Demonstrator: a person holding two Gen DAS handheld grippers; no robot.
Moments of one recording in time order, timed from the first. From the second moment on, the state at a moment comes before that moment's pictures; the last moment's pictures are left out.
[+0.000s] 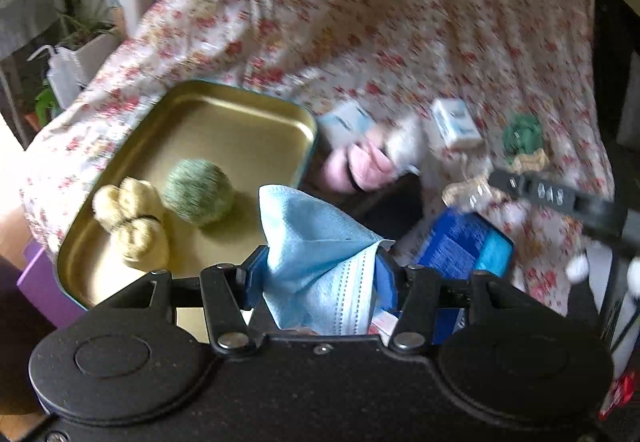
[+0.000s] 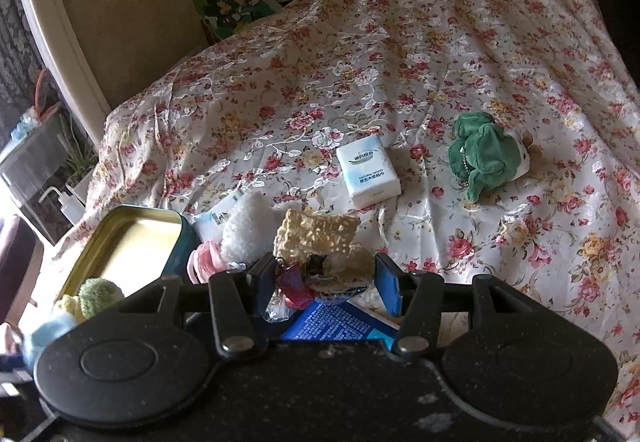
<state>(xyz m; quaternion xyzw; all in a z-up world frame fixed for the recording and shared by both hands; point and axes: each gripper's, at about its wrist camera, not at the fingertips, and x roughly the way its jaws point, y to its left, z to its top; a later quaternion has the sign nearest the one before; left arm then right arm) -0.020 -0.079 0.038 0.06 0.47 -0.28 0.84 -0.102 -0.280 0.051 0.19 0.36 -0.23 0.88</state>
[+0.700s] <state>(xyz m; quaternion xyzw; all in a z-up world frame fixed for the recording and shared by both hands) 0.054 -0.029 0.077 -0.01 0.44 -0.20 0.88 -0.040 -0.204 0.075 0.14 0.36 -0.15 0.91</state>
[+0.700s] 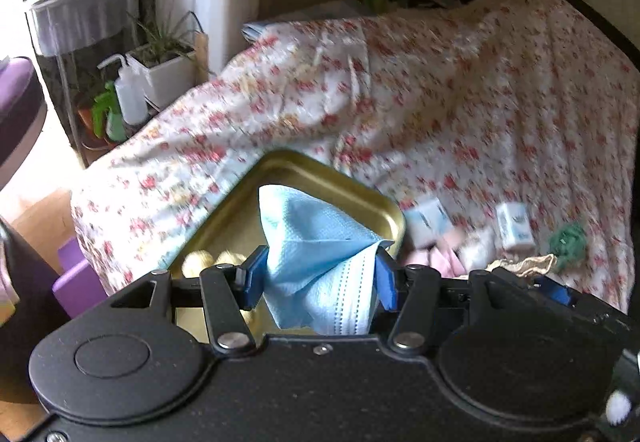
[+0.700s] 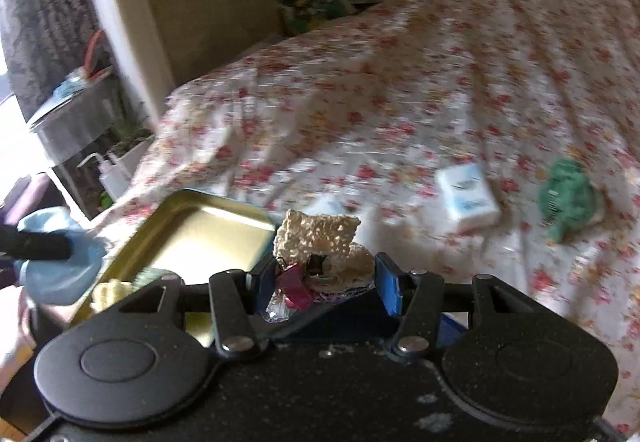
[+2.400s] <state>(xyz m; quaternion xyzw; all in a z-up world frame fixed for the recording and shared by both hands) 0.113 -0.038 0.043 0.03 0.48 -0.09 0.87 0.042 -0.172 0.082 0.11 0.43 -0.11 0.89</state>
